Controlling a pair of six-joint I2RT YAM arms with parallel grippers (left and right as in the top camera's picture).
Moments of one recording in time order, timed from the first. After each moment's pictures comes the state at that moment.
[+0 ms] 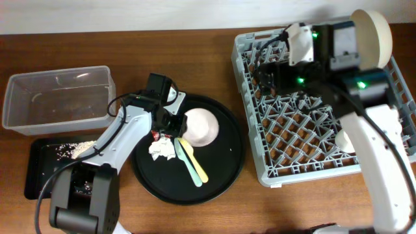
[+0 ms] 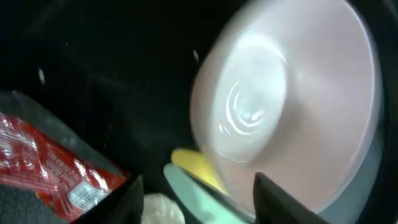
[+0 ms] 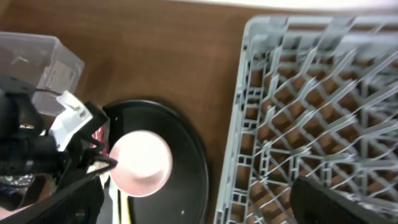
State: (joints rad) left arm -0.27 1.77 1.21 -0.77 0.21 0.03; right arm 0.19 1.54 1.72 -1.03 -0.27 0.08
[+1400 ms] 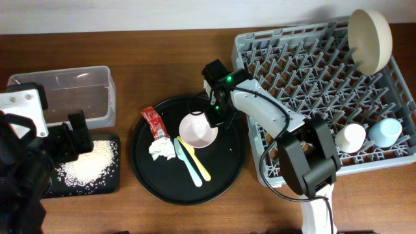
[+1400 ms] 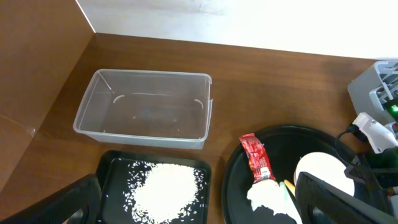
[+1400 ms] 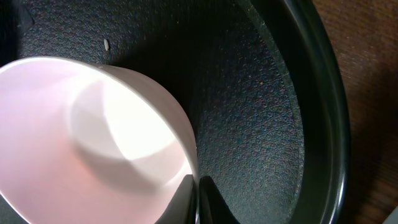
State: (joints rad) left arm 0.20 1.05 1.76 -1.33 0.00 0.03; right arm 0.53 2.15 1.72 -1.01 -0.18 0.18
